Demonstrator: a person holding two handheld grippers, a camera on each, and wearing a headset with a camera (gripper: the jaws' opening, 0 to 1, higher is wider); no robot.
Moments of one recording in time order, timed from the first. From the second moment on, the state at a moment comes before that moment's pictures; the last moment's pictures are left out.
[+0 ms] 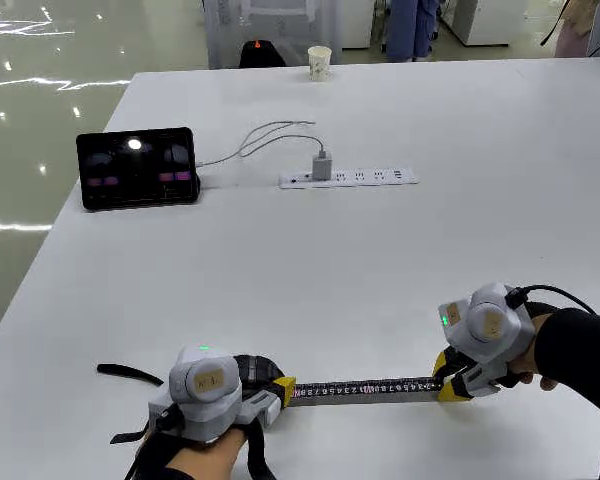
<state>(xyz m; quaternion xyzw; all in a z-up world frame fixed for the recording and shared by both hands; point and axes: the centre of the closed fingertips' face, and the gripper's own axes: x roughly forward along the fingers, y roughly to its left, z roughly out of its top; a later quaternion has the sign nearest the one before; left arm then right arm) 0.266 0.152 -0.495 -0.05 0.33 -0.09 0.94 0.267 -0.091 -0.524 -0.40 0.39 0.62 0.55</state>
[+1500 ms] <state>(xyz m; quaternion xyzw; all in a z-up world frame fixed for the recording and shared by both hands) 0.266 0.152 -0.494 -0.05 0.33 -0.09 0.94 0.267 -0.073 -0.524 -0.39 0.39 0.62 0.56</state>
